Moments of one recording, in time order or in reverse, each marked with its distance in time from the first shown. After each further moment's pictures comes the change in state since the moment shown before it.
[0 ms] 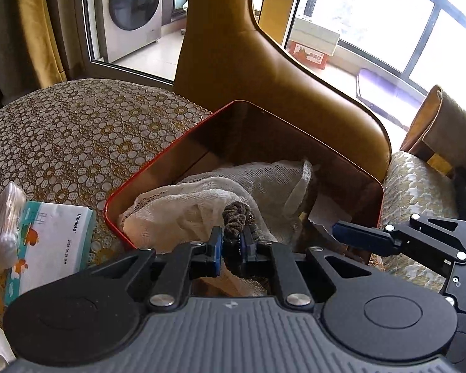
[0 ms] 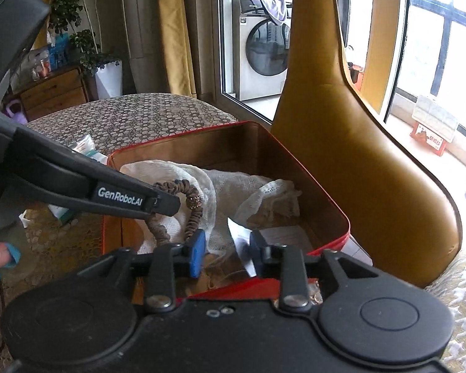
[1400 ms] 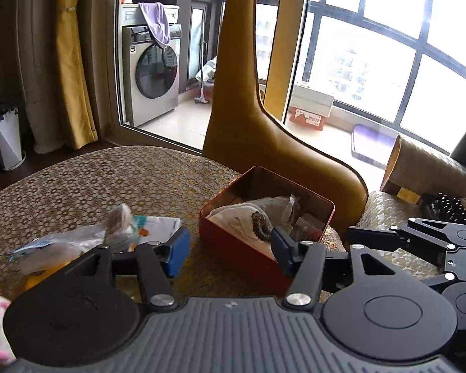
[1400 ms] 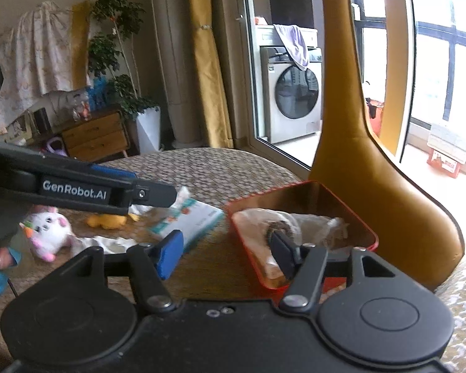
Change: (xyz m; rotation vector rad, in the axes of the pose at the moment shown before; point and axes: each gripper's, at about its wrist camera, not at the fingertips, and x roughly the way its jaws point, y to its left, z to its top) left arm -0.211 0.030 -0.067 0.014 -0.268 0.035; right arm -0.131 0.088 0.010 0.025 -0.162 0.108
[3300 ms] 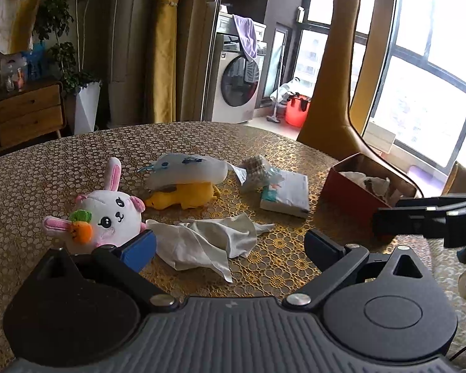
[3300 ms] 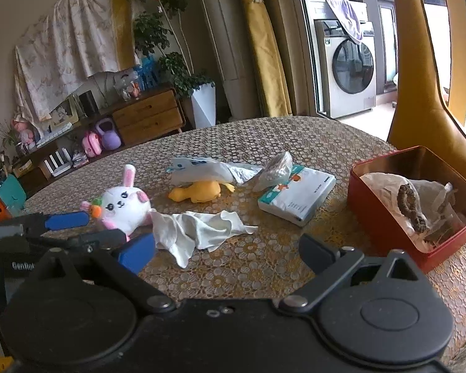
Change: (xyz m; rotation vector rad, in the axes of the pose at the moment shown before) left arm -0.073 0.144 -0.145 -0.191 -0.115 0.192; right arm 0.042 0.103 -0.024 0.011 0.093 0.184
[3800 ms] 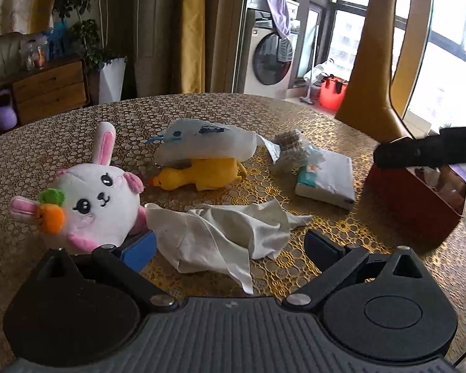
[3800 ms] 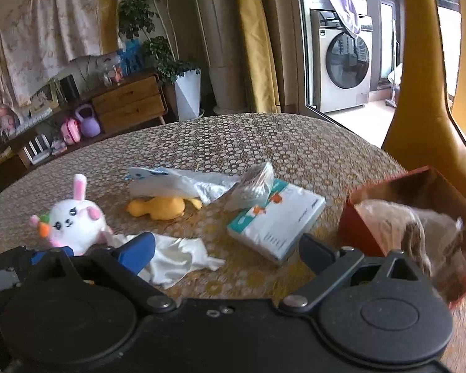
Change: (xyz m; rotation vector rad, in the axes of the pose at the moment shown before) left arm 0.077 -0.002 -0.006 -0.049 0.083 0.127; right arm 0.070 -0.025 0.045 -0.049 0.057 -0.064
